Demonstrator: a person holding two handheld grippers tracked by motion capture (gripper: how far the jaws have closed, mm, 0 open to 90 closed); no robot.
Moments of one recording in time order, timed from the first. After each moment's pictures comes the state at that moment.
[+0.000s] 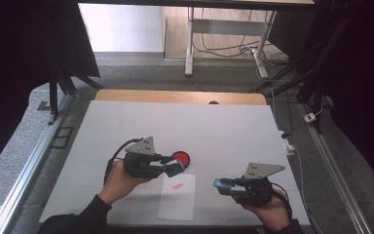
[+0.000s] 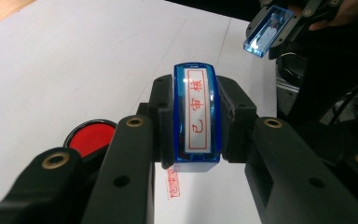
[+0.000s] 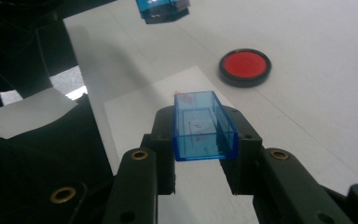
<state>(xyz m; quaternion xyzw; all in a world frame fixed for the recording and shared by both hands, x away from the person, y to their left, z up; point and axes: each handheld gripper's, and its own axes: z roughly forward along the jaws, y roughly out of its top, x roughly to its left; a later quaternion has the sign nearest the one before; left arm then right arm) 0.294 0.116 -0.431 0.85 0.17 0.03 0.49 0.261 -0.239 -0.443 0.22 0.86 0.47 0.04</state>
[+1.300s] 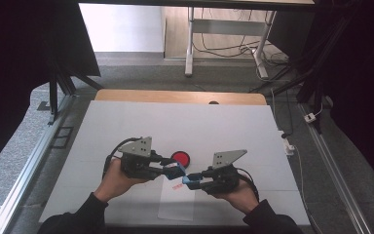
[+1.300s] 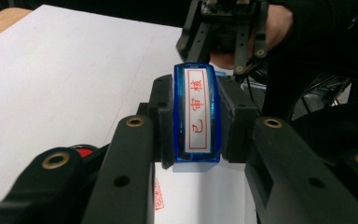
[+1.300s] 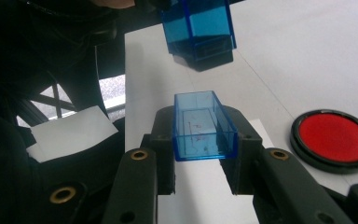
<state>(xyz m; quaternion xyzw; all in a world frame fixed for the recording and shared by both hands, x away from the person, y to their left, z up) 0.291 0.122 -0.418 0.85 0.10 0.01 0.52 0.301 -0.165 -0.458 0.11 0.85 0.51 -0.05</state>
